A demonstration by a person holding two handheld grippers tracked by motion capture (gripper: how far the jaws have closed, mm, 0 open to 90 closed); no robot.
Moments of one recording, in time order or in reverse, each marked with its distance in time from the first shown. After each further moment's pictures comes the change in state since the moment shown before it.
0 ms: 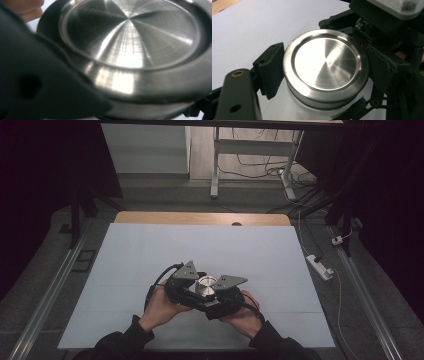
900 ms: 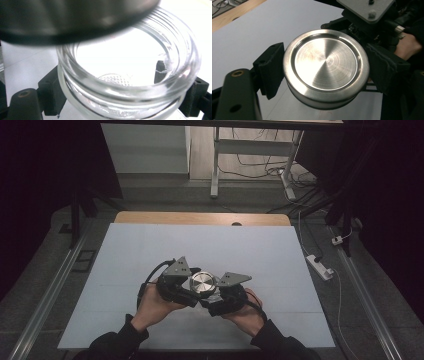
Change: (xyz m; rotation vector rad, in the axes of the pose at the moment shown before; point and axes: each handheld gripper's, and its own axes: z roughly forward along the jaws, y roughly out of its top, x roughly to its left) left arm 0.001 0.007 -0.029 -0.027 0.006 0.003; right arm -0.010 0.000 -0.005 -0.016 -0.027 0.019
